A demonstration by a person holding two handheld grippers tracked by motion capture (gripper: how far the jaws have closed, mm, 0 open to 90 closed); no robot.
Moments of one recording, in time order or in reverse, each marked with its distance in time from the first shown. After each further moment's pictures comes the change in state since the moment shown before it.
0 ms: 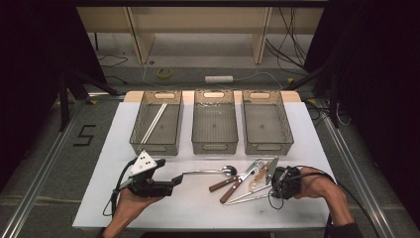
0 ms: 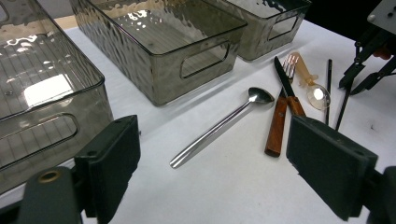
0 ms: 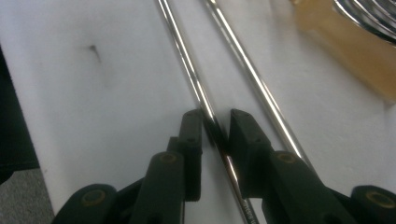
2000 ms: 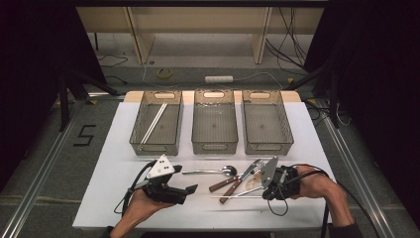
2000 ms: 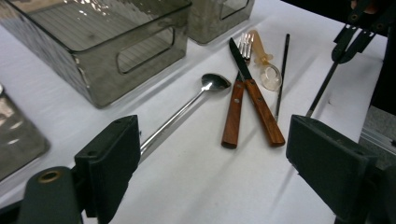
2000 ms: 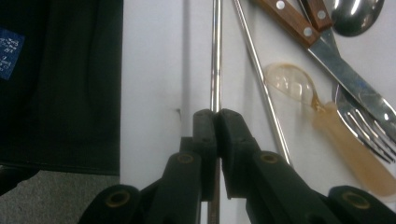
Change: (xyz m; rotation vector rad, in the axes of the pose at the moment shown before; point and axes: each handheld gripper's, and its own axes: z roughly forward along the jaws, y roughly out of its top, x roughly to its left) left arm -0.028 0.006 0.022 0.095 -0.140 0.092; right arm 0.023 0.025 -0.040 -0.147 0.067 -0.194
